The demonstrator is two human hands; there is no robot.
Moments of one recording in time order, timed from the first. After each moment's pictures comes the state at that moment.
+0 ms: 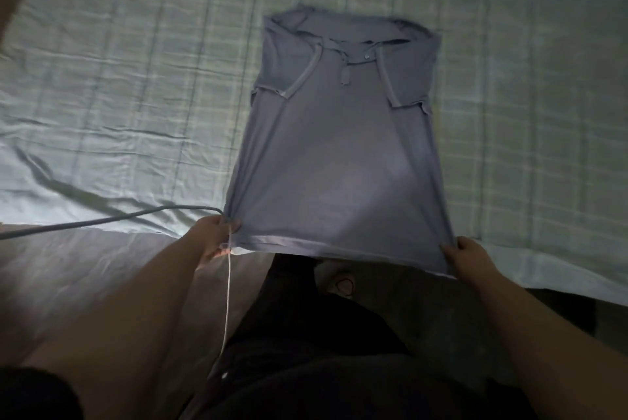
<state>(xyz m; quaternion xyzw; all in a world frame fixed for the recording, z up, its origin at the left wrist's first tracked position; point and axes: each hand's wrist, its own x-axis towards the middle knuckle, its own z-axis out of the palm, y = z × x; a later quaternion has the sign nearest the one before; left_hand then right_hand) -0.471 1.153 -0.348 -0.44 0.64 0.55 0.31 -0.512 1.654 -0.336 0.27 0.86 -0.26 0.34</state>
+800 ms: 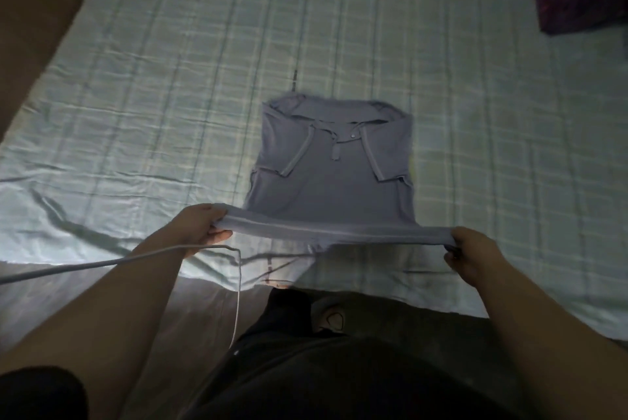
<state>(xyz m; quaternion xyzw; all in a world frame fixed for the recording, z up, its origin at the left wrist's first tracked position) -0.558 1.121 -0.255 -0.38 0.55 0.70 0.24 -0.596 1.642 -0.238 0.48 0.65 -0.55 0.19</state>
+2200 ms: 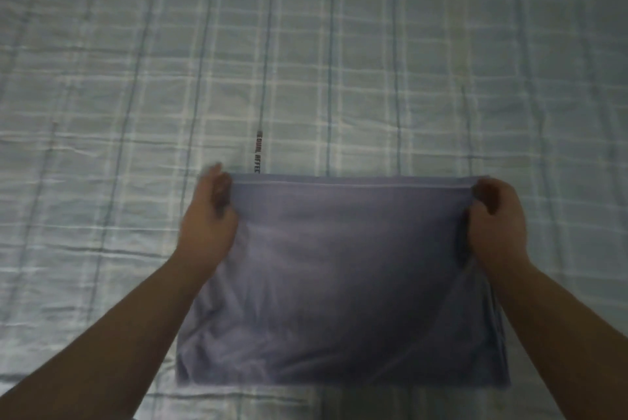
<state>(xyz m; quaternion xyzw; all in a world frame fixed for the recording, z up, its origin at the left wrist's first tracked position) -0.925 1.176 -0.440 -0.17 0.83 0.53 0.01 -0.962 1.584 -0.438 0.27 0.86 -0.43 0.01</state>
